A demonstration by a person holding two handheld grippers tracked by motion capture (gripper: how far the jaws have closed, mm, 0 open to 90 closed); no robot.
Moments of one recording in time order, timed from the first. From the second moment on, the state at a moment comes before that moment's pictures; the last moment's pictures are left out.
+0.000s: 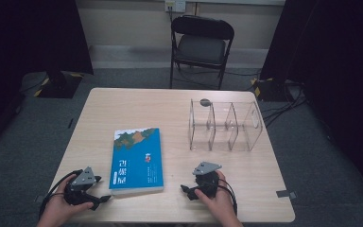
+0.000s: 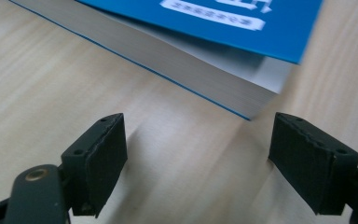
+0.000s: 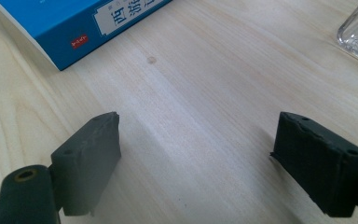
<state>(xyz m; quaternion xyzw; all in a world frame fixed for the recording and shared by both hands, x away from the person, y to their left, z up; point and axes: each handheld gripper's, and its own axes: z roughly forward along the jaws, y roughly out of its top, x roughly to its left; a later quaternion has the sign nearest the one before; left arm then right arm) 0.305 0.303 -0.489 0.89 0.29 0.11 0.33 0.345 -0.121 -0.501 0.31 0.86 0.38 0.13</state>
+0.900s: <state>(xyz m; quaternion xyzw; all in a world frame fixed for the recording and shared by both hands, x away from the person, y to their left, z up) 0.300 0.275 -0.490 0.87 0.32 0.12 0.35 0.349 -0.119 -0.501 0.30 0.87 0.38 0.13</state>
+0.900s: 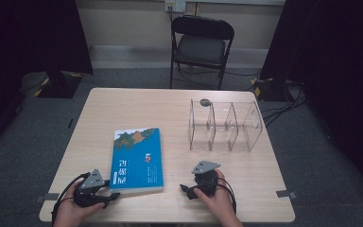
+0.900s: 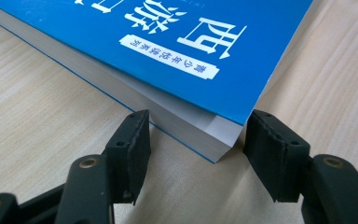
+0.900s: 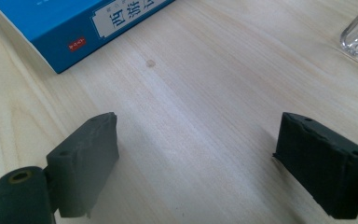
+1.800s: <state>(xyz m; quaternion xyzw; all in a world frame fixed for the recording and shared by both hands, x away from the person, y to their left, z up) 0.304 0.274 -0.469 0.87 0.34 0.11 0.35 0.348 -0.114 -0.499 0.31 0.87 0.37 0.13</state>
